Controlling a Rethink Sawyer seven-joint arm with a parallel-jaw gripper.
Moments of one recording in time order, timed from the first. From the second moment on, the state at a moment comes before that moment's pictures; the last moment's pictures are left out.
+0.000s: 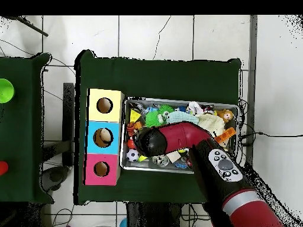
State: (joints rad) arm -0.54 -0.58 0.47 1.76 -0.54 0.55 1.52
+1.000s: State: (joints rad) arm -0.55 -0.57 0.47 1.76 -0.54 0.55 1.52
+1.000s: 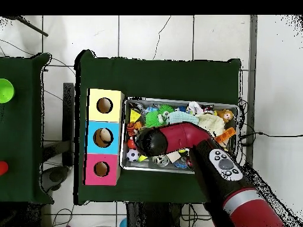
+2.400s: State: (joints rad) arm -0.58 -0.53 0.48 1.75 -0.59 0.55 1.52
